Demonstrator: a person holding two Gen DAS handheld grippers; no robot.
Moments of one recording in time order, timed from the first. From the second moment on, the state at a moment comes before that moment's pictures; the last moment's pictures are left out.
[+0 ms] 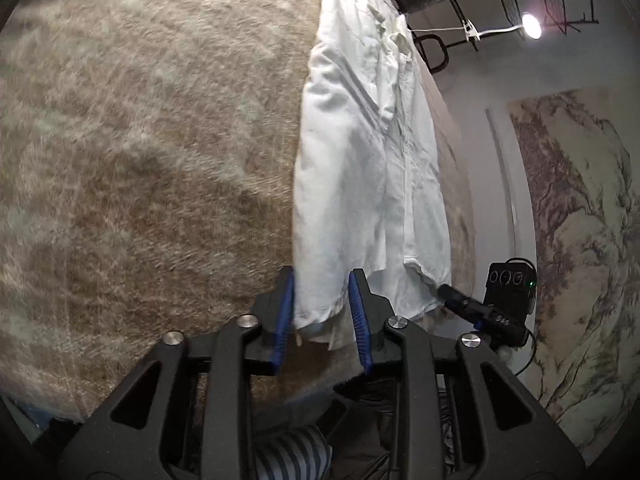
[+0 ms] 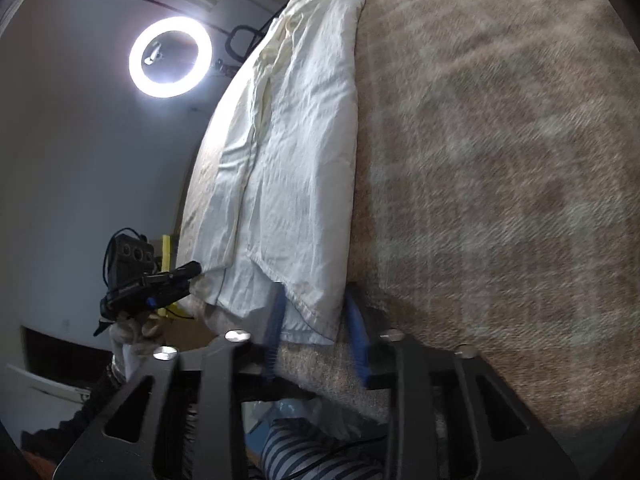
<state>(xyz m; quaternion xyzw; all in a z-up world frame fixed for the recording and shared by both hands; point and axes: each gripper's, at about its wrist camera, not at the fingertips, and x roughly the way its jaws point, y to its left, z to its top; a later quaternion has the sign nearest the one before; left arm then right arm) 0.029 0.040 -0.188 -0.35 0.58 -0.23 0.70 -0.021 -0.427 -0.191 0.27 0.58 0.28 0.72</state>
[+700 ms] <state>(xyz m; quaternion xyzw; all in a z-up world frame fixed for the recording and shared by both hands) 0.104 -0.005 -0.098 -0.32 0.51 -0.27 0.75 0.057 -0.406 -0.116 0.29 0.50 0.26 0.78</state>
